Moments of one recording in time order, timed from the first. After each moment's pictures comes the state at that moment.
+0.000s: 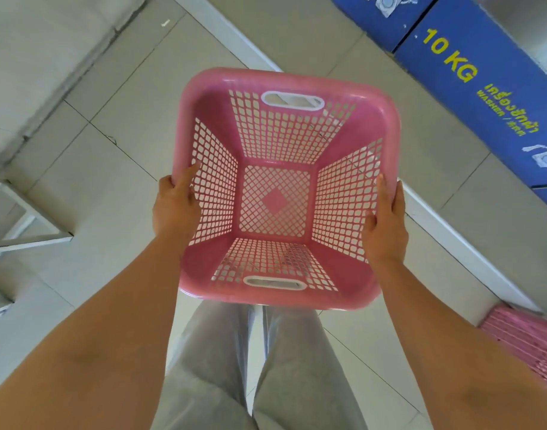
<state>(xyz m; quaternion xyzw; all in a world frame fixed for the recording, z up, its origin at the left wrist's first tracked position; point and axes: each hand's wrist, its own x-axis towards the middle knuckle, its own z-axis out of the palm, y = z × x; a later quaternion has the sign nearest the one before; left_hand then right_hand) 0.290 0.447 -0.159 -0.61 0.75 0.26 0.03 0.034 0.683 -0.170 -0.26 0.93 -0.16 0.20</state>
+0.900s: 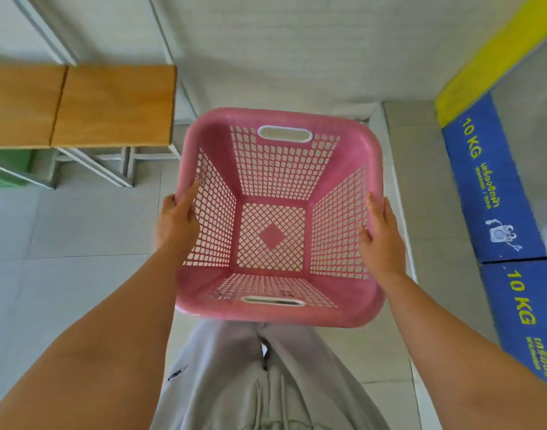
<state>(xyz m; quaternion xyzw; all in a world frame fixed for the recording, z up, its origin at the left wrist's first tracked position) 0.572 0.539 0.023 -0.83 0.48 0.20 -0.19 0.197 0.507 0.031 -0.65 0.70 -0.14 0.25</state>
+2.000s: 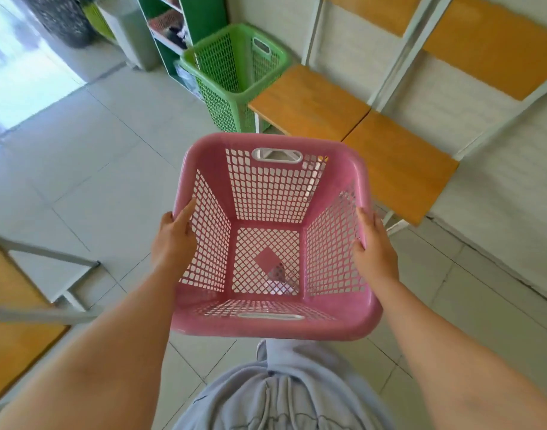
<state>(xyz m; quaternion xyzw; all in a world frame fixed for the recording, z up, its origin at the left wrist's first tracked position) 1.056 0.840 0.037 -0.96 0.12 0.11 -0.23 0.819 0.553 0.041 -0.87 0.41 -0.06 0.28</state>
